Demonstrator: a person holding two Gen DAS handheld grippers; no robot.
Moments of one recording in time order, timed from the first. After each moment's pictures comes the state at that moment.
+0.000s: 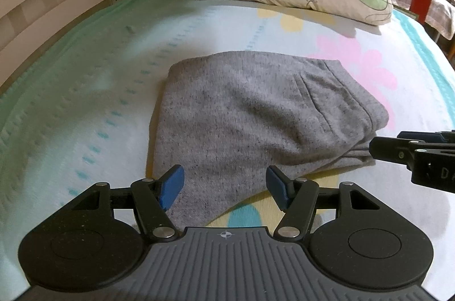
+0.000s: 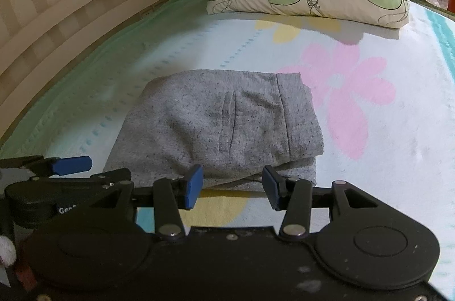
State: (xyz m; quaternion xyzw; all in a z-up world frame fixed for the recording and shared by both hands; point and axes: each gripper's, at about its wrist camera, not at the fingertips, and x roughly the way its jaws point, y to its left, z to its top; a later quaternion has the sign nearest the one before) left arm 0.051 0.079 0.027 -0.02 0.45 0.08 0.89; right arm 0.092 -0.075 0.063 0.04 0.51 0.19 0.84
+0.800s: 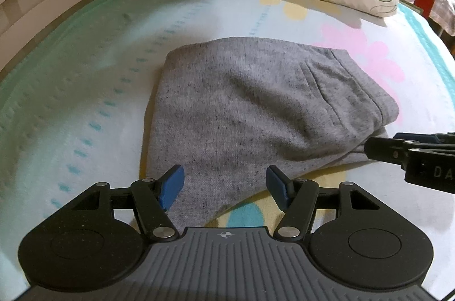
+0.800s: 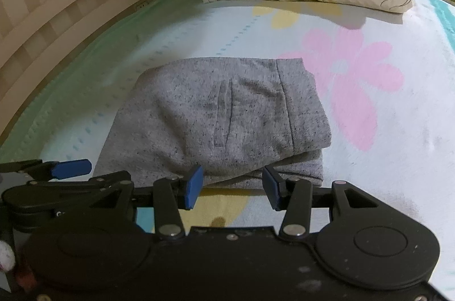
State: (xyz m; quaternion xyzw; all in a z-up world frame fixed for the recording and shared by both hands) left arm 0.061 0.083 0.011 -0.02 0.47 0.08 0.88; right arm 0.104 -0.072 0.042 0.05 0.53 0.19 0.83
